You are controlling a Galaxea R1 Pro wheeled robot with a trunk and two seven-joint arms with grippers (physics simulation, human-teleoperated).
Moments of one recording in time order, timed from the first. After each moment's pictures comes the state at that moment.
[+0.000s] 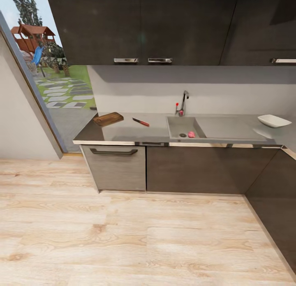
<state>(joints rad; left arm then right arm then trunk) 0.01 0.02 0.02 -0.56 0.01 -0.04 0.00 0.00 0.01 0.01 -0.64 0.01 -0.25 -0.11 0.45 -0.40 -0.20</state>
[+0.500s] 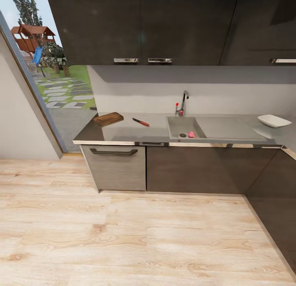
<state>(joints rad) 0.01 0.02 0.02 -0.56 0.01 -0.04 0.00 0.00 0.01 0.01 -0.64 0.01 -0.25 -0.11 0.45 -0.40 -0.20</state>
